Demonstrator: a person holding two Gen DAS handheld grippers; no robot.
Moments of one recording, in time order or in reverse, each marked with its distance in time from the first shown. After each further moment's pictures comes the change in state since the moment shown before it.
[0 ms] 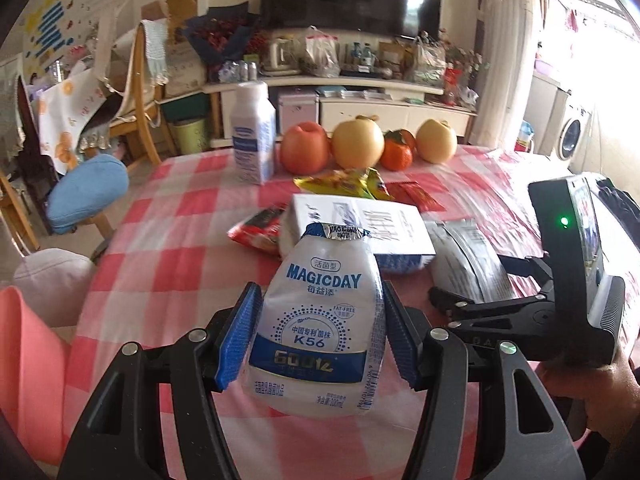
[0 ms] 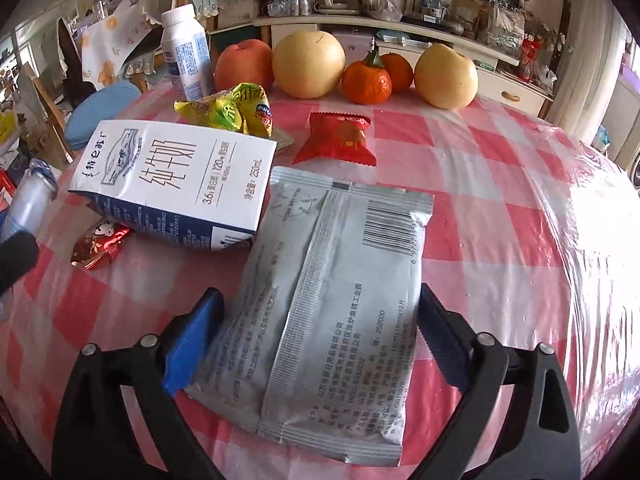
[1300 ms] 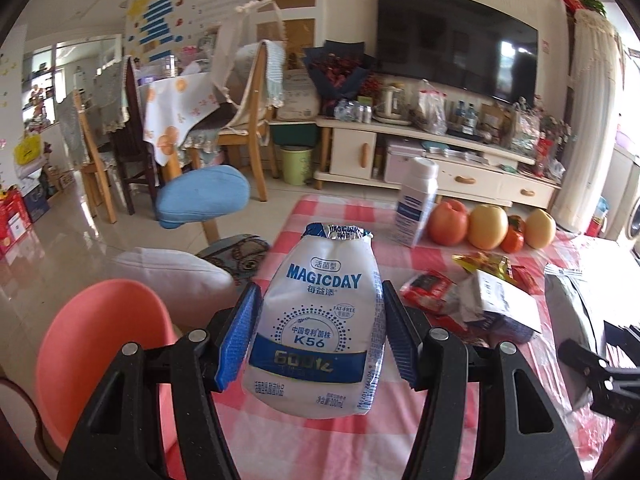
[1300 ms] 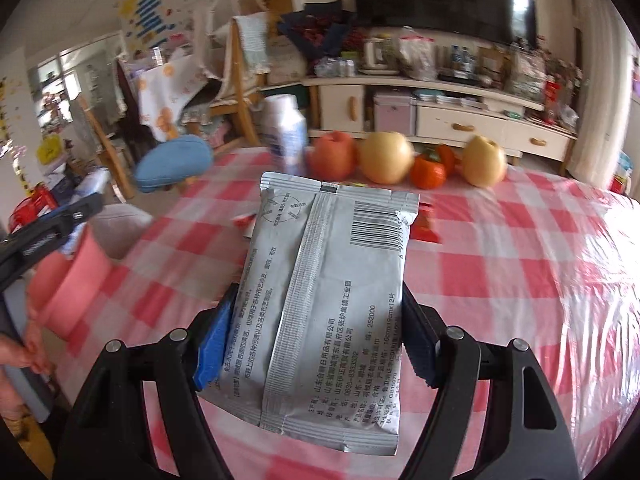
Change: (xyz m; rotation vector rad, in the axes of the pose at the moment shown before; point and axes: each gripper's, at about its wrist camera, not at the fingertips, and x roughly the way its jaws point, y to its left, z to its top) left arm -0.068 0.118 0.013 -0.219 -0.148 0.289; right arm -0.105 0.065 0.011 -0.027 -0.193 0.172
